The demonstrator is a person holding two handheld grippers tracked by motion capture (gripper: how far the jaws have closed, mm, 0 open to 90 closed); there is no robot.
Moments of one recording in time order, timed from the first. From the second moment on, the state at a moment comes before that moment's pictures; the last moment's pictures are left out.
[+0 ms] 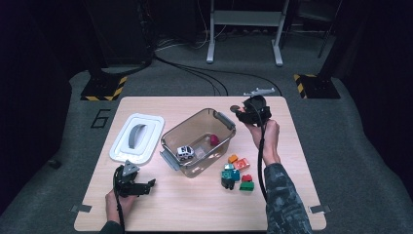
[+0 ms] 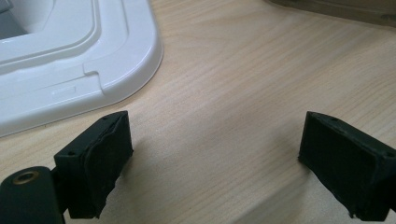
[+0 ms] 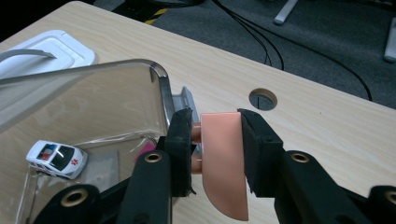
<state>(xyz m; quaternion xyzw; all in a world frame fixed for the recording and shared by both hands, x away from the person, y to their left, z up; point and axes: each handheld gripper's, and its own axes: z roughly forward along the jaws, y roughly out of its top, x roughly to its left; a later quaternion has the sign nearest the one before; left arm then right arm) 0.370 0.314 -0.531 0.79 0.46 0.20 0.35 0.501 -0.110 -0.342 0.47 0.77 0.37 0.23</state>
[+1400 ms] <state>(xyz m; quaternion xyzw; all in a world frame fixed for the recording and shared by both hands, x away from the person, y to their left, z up) 0.370 0.314 -0.531 0.79 0.46 0.20 0.35 0.501 -0.060 -0.388 0.41 0.84 0.33 0.16</state>
